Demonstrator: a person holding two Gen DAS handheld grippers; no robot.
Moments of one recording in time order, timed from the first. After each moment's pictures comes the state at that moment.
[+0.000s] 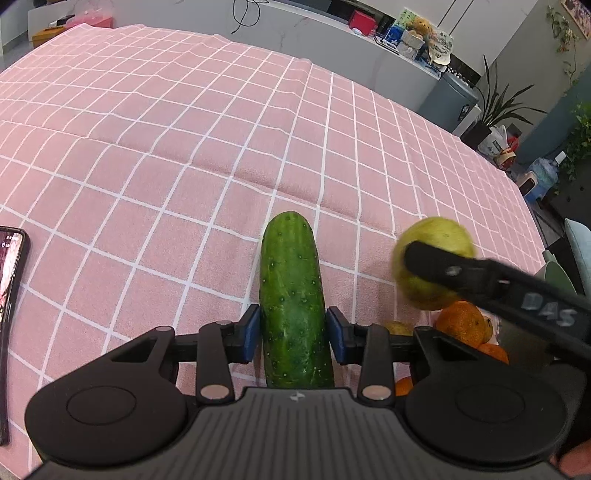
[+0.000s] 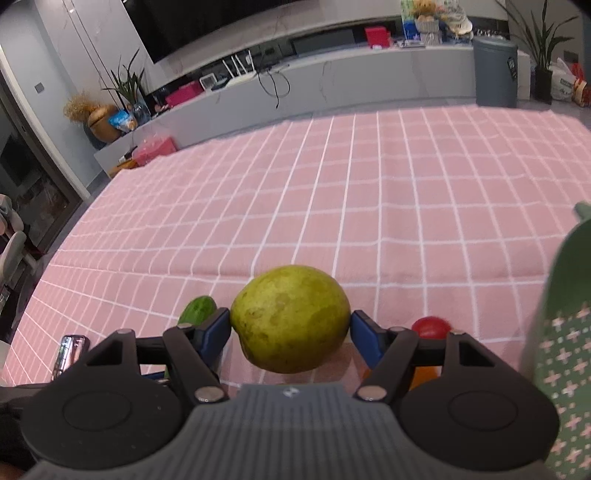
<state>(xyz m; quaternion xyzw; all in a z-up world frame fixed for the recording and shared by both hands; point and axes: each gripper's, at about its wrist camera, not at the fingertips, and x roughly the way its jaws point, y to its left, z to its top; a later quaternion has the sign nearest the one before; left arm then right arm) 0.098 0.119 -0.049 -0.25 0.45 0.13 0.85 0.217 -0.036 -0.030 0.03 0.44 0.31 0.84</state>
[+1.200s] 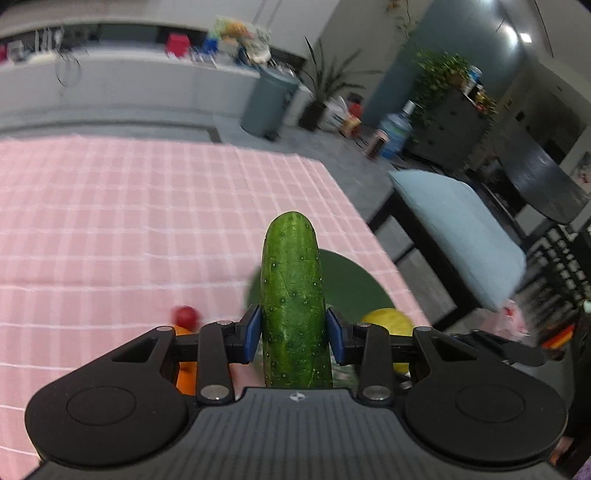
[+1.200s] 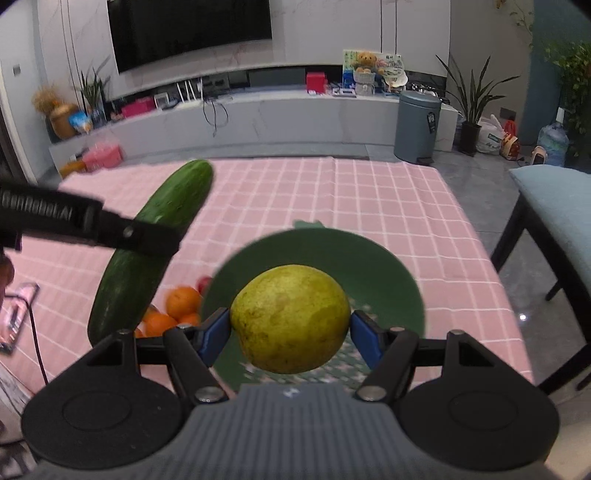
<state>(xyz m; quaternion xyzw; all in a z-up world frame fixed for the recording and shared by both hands) 0.162 -0.036 0.048 -0.18 0.41 -0.11 0.89 0.173 -0.248 0.054 -0.06 0.39 0.23 0.89</state>
